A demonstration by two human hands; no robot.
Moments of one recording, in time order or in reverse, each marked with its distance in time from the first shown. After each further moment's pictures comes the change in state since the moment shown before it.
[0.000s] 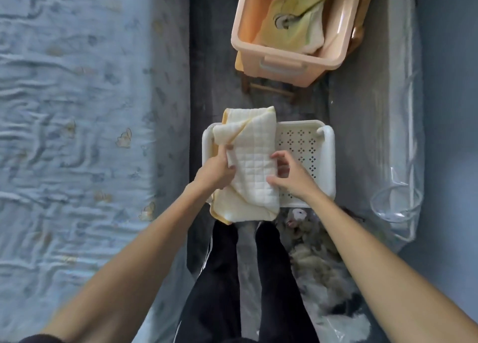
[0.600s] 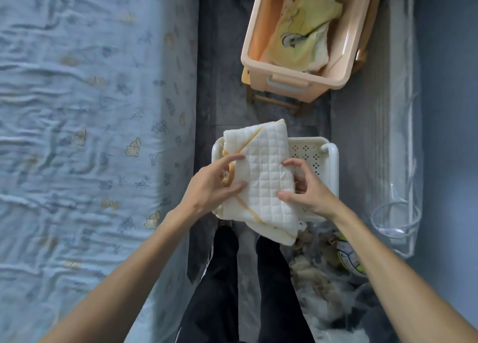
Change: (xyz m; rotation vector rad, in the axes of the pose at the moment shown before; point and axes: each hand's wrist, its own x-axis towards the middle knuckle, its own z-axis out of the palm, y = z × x) left_hand -0.046 -0.014 -0.033 -0.175 0.235 0.338; right_hand -0.027 -0.022 -0.026 0.208 -0.147 -0.045
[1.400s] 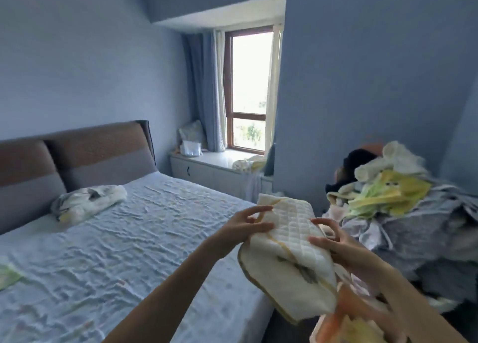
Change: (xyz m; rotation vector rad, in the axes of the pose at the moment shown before) left_hand -0.238 0.266 -0.345 -0.568 0.432 0.324; right_hand -0.232 -0.468 0.056 -0.210 -0.193 -0.677
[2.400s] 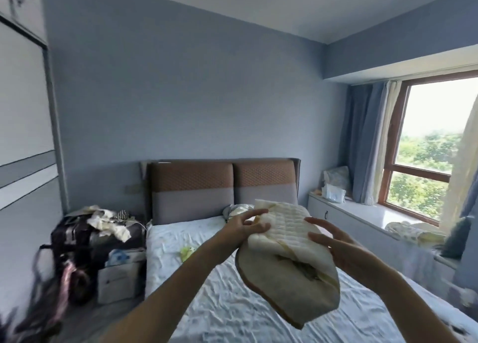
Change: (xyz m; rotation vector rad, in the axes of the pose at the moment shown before) left_hand -0.381 0.016 -0.291 -0.051 0.651 0.111; right_hand 0.012 -0.138 0.433 0.007 -0.733 -0.174
